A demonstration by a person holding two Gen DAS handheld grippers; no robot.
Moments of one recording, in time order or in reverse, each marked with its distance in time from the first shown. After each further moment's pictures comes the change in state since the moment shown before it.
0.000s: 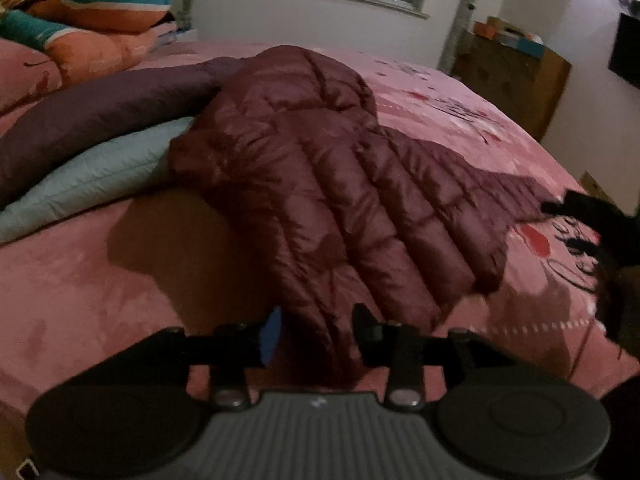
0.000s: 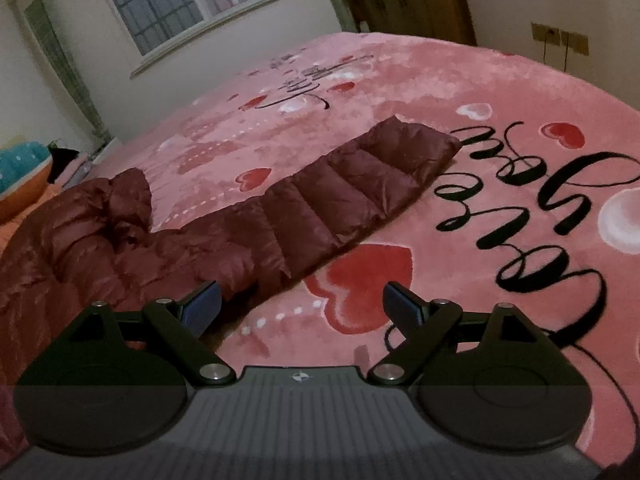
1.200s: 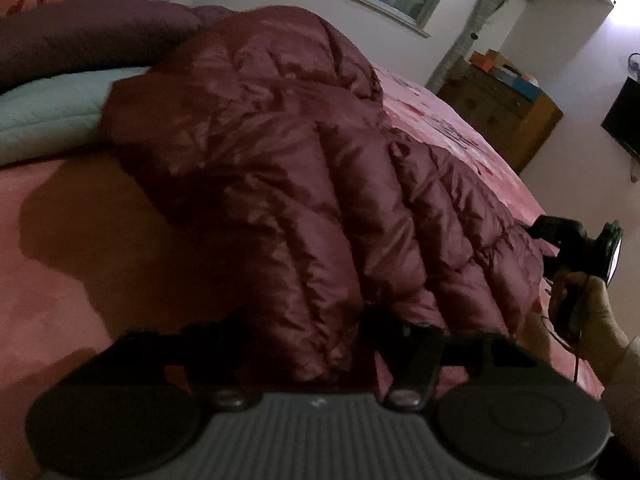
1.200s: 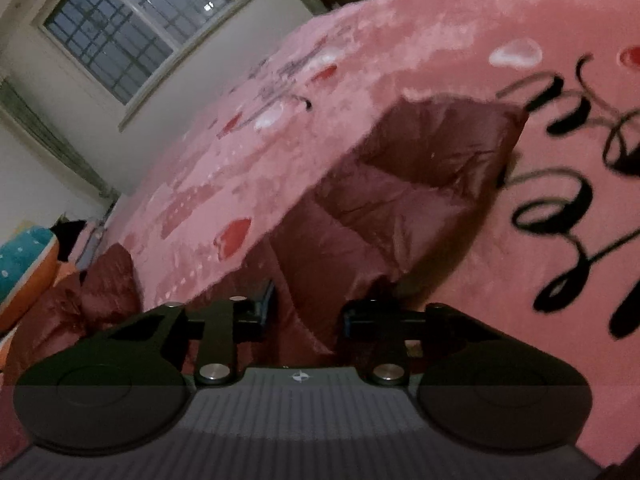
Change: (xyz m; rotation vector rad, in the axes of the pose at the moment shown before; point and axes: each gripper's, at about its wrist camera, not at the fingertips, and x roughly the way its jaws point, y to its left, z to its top) left arm 0.102 0.033 0.019 -0.178 0.004 -0.188; right arm 0.118 -0.032 0.054 0.252 -0.024 0.115
